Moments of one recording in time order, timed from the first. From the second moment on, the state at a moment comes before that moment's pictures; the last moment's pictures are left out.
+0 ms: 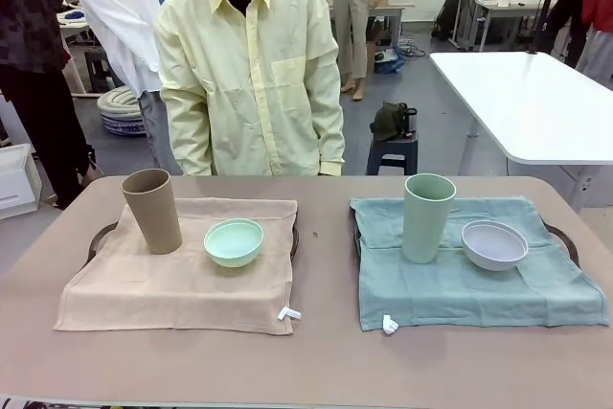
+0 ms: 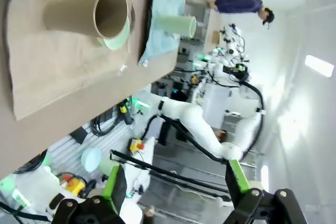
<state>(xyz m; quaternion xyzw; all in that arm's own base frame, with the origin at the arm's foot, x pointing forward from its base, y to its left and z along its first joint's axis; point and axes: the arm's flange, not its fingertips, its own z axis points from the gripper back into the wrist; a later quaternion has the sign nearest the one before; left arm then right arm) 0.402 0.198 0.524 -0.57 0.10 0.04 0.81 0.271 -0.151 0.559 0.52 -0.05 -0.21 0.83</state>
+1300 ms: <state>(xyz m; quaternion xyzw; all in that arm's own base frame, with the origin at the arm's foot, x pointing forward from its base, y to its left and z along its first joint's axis) 0.399 0.205 0.520 -0.58 0.13 0.05 0.80 0.267 -0.188 0.549 0.53 -0.07 -0.20 0.82</state>
